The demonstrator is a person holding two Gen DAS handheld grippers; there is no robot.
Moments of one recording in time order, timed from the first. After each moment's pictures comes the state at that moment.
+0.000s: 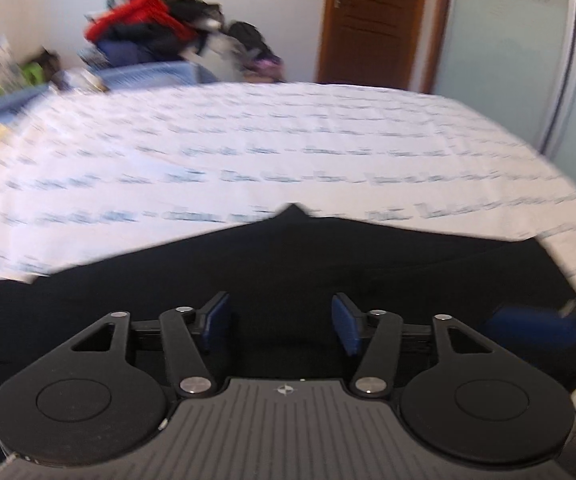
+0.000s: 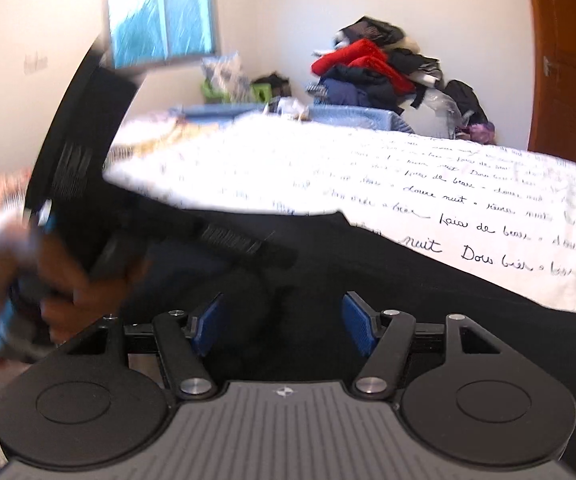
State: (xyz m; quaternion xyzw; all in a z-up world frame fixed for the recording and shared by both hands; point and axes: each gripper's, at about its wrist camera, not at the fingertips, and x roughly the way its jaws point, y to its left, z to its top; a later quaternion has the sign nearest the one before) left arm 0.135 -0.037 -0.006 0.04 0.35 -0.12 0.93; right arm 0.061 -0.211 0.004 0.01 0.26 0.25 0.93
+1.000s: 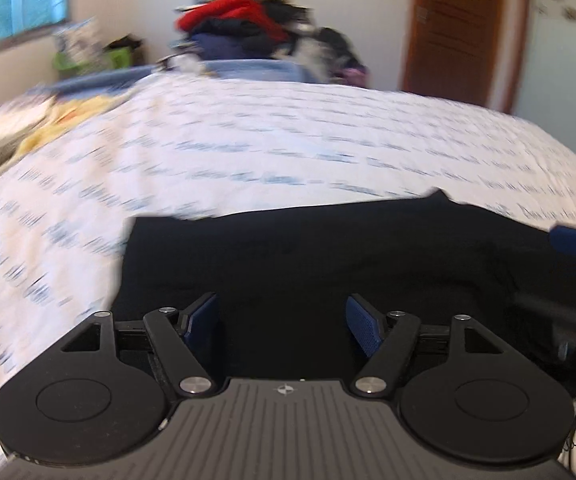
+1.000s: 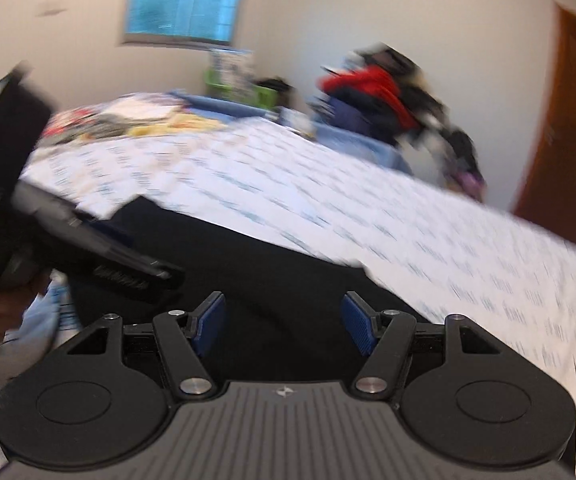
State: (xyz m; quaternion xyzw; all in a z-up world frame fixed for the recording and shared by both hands) left arm 0.091 0.076 -0.002 -0.01 0.35 0.00 0.94; right arm 0.064 -0.116 0.017 -0.15 0.21 0.24 0.94
